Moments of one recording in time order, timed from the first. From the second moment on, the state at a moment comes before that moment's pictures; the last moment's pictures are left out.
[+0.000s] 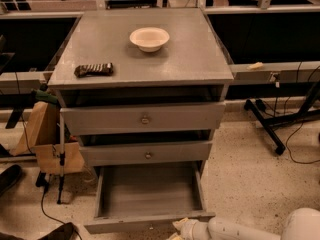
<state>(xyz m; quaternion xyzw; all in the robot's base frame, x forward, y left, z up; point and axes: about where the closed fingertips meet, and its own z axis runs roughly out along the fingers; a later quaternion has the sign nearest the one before) 0.463 -0.070 0.164 -0.38 0.83 0.26 0.32</state>
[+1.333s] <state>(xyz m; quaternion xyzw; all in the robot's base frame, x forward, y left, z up) 0.460 -0.063 0.167 -0.39 0.82 0.26 0.32</state>
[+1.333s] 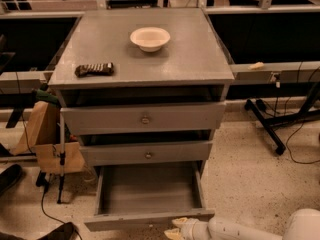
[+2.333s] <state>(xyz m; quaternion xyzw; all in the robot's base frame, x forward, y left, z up) 0.508 -0.040 0.175 -0.46 0.80 0.26 0.30</state>
